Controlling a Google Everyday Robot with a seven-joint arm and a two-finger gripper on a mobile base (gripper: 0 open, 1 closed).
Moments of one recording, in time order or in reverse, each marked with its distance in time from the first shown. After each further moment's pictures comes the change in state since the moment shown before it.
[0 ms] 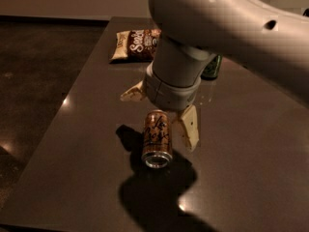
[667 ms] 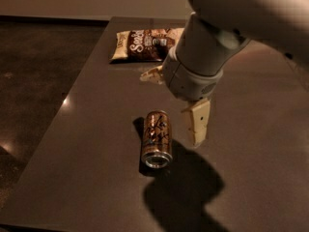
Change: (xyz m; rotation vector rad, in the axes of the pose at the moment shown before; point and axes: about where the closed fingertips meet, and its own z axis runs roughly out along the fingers) arm 0.023 0.006 -0.030 0.097 -0.004 0.295
